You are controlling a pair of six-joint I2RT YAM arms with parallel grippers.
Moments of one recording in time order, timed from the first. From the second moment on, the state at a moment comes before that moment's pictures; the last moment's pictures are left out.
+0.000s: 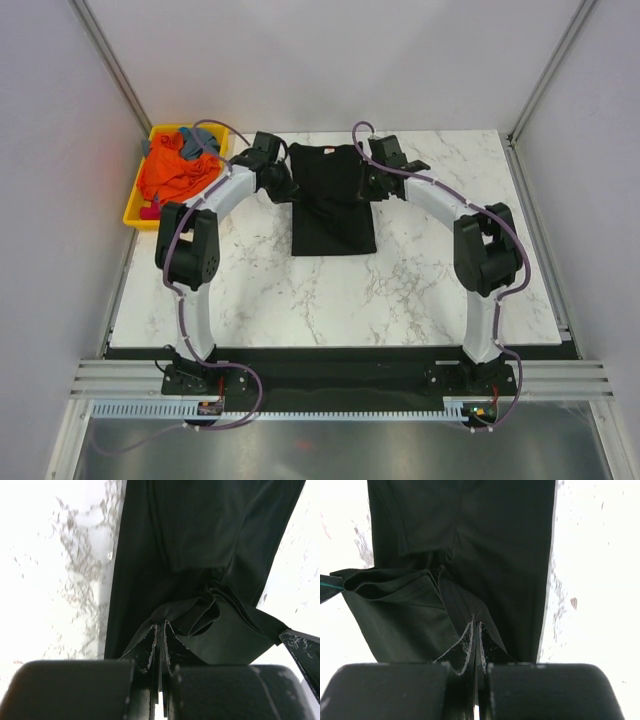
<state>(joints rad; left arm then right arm) -0.32 2.04 1.63 -0.54 0.14 -0.72 0.41 1.99 1.57 -0.42 -0.08 0.47</state>
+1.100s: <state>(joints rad) -0.26 2.17 1.81 -0.62 0.09 -0.57 0.26 2.27 1.86 -0.41 -0.19 0.45</state>
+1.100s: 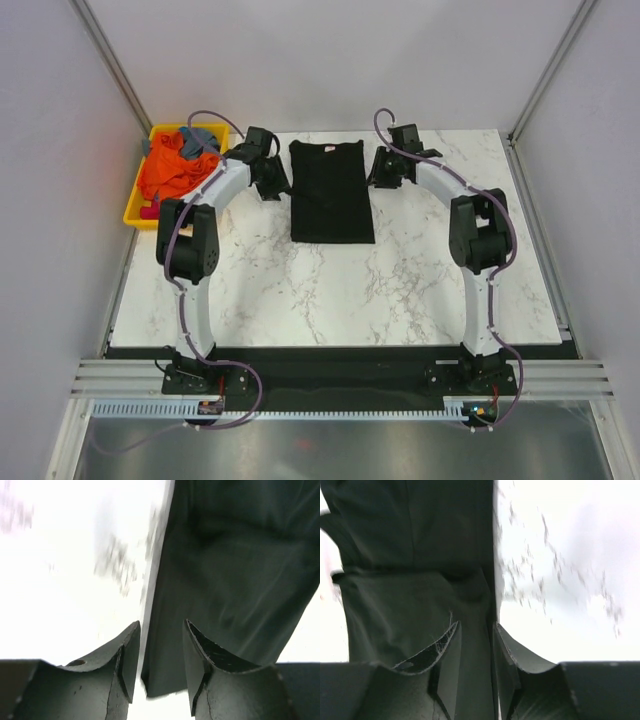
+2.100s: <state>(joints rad) -0.33 1.89 1.19 -0.39 0.24 -0.56 0.29 1.95 1.23 -0.31 -0.34 0.35</state>
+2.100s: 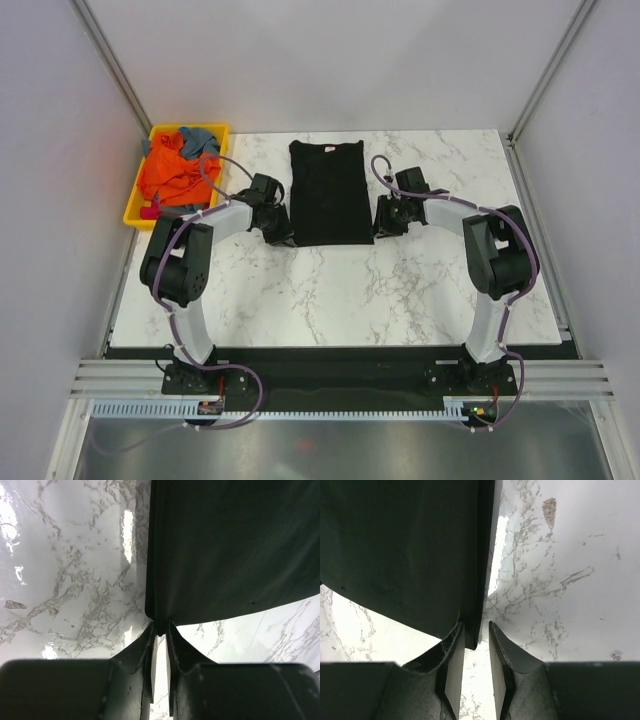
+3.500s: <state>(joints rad) -0.53 1.60 0.85 -0.43 0.16 -0.72 0.34 1.38 0.63 -0.30 -0.13 0.49</state>
